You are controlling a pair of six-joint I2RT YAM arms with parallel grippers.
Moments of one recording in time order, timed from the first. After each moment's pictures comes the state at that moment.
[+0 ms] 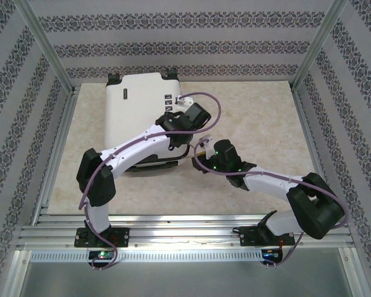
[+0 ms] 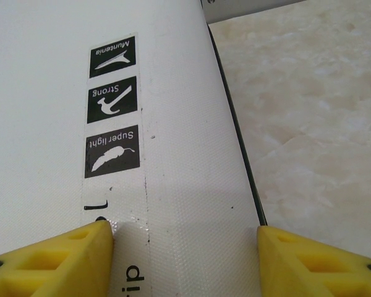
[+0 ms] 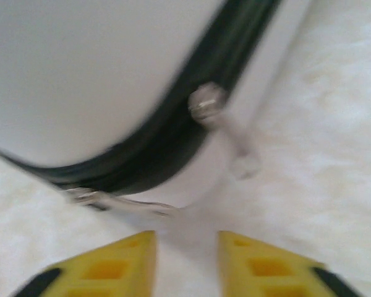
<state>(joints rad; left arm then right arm) -0.80 1.86 1.69 -0.79 -0.73 -0.48 0.61 1.38 0.57 0.24 -0.19 0.23</state>
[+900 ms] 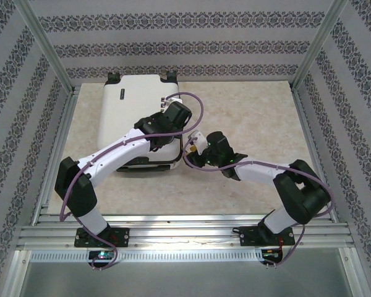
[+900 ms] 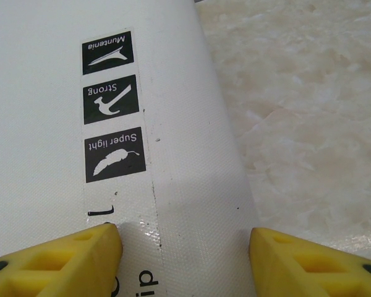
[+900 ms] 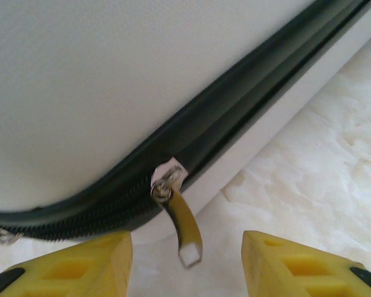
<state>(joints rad) -0.72 1.68 1.51 -0.70 -0.53 -0.36 0.62 1.55 0.72 0.24 -0.29 0.00</state>
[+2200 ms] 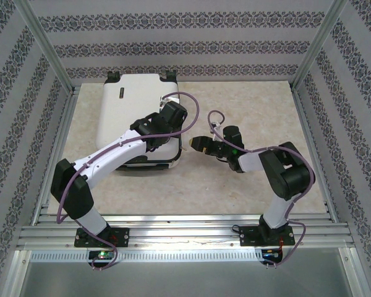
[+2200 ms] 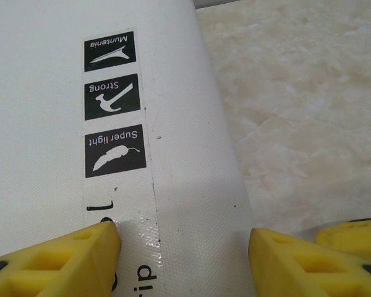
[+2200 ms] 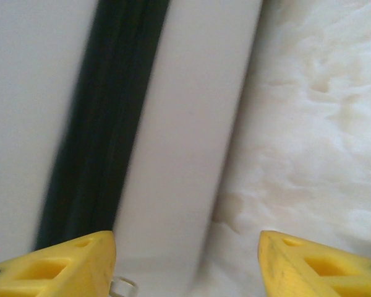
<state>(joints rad) -0.70 1.64 1.45 -0.64 -0.49 -0.36 0.38 1.79 0.67 0.73 -0.64 0.82</state>
